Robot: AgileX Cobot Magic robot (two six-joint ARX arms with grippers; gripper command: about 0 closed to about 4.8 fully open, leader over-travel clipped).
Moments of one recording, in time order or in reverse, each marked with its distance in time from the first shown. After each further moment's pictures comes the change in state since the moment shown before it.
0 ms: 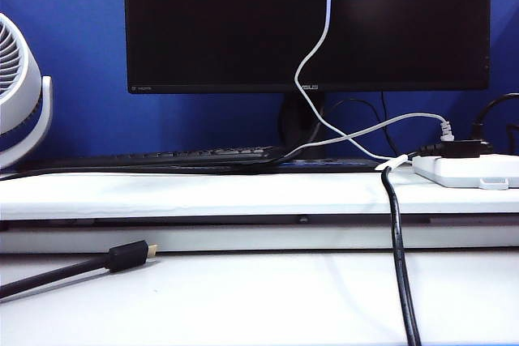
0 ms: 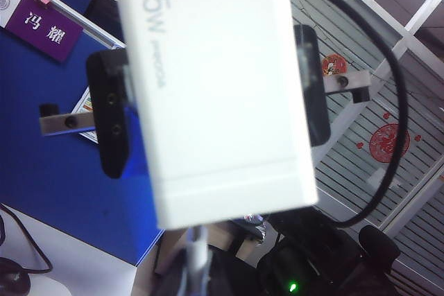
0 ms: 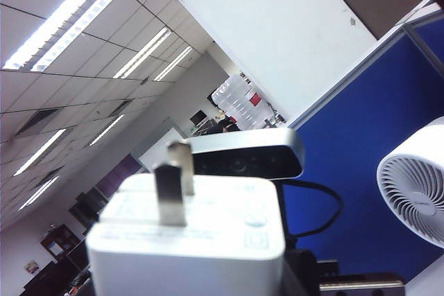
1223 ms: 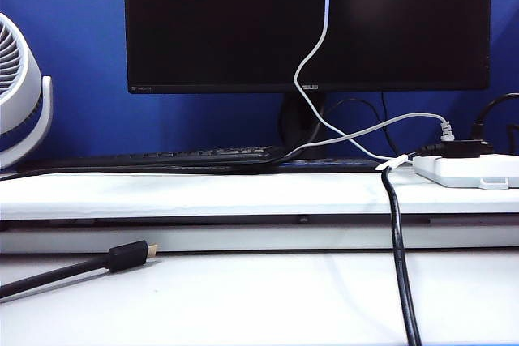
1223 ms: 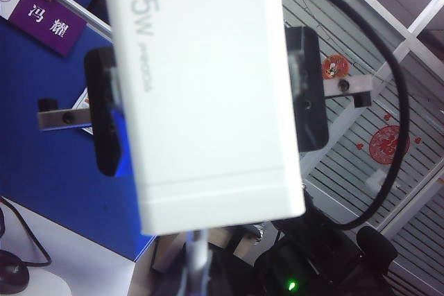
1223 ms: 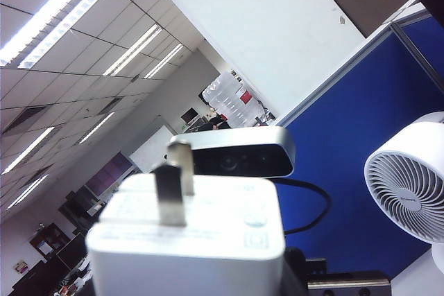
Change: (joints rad) left arm -0.001 0.000 0.000 -0.026 0.000 0.003; right arm 0.000 0.000 0.000 -0.042 0.005 -0.044
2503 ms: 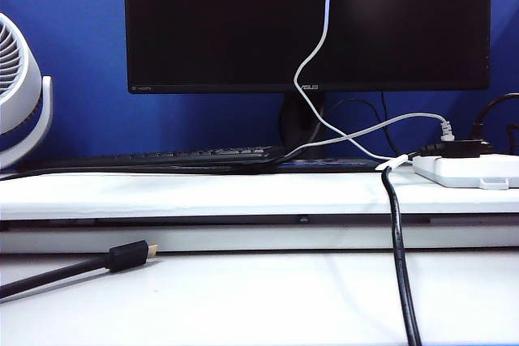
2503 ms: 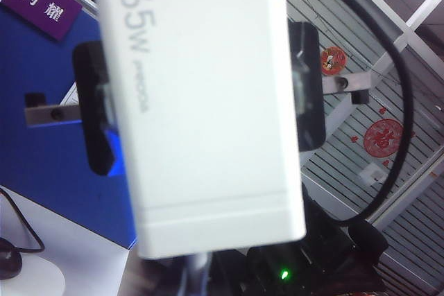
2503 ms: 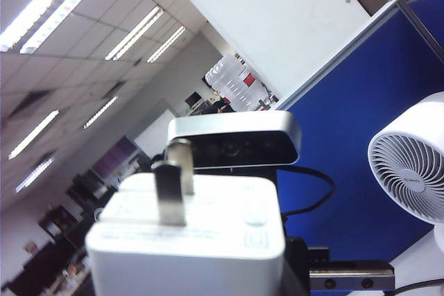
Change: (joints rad) left arm -0.001 0.000 0.000 -0.025 0.023 0.000; right arm 0.001 0.006 0.002 -0.029 -0.058 -0.017
